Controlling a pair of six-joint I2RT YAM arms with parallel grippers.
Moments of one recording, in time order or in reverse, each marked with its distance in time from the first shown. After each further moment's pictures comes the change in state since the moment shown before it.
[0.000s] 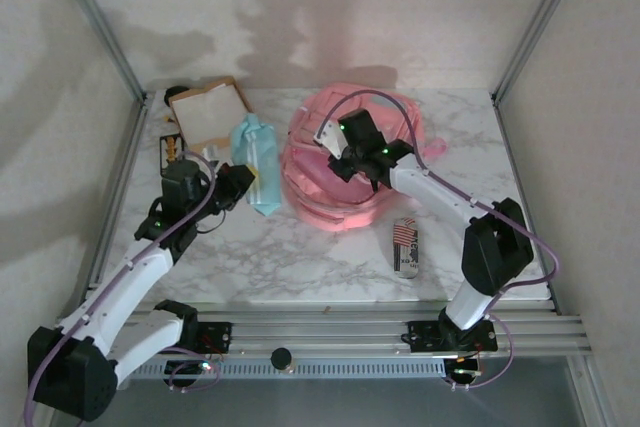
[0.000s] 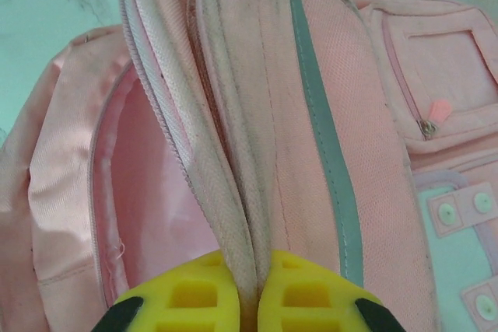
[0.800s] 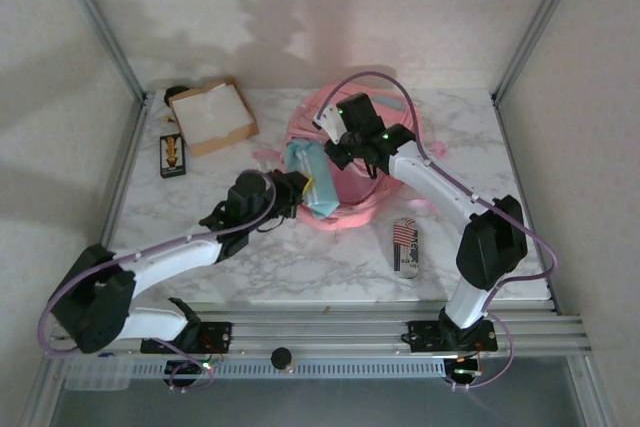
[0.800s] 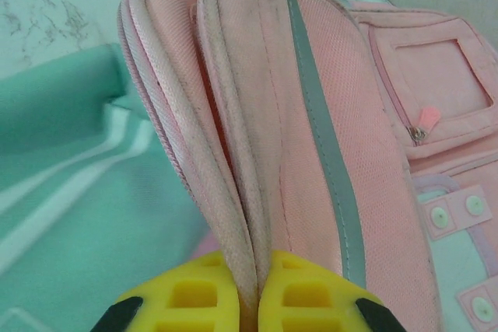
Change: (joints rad) left arm -0.387 0.397 0.006 0.500 -0.306 -0.520; right arm -0.009 0.044 0.156 -0.102 -0.032 0.093
